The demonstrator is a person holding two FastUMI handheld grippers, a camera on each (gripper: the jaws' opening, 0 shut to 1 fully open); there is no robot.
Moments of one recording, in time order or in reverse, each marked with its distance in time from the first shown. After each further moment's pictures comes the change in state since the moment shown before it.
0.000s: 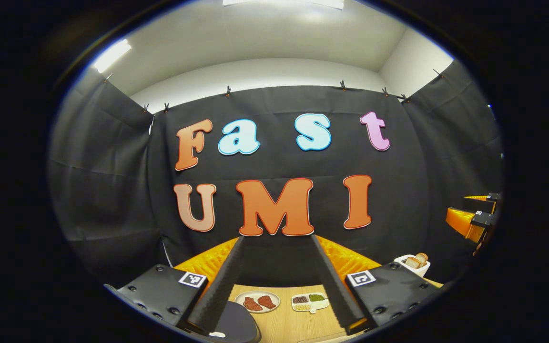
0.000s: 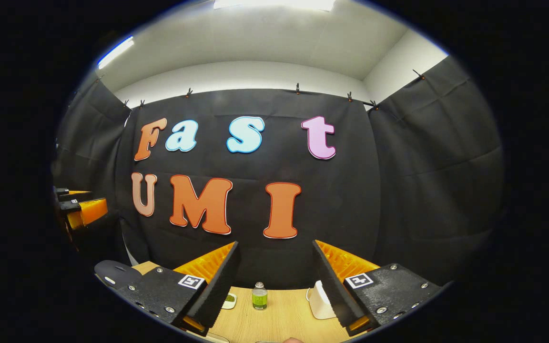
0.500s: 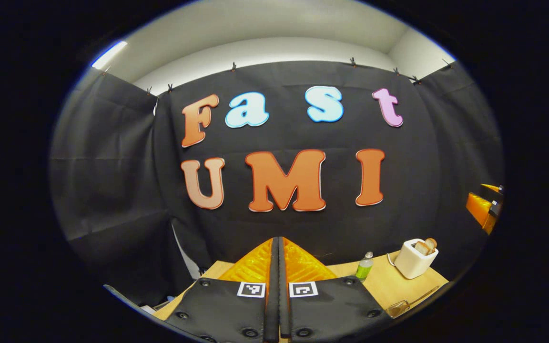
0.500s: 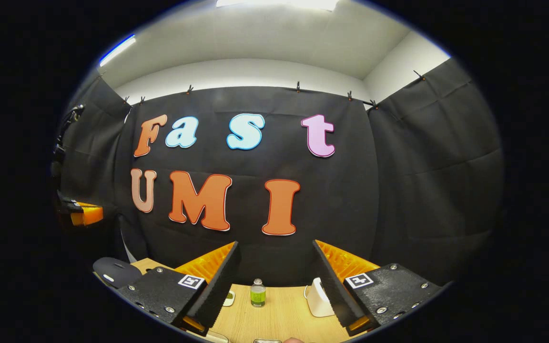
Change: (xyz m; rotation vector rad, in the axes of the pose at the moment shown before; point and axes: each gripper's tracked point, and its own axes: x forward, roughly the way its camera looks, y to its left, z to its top) left arm 0.013 0.032 -0.065 -0.007 0.257 0.081; right arm -0.009 -0.002 -0.007 -0.016 0.020 -0.013
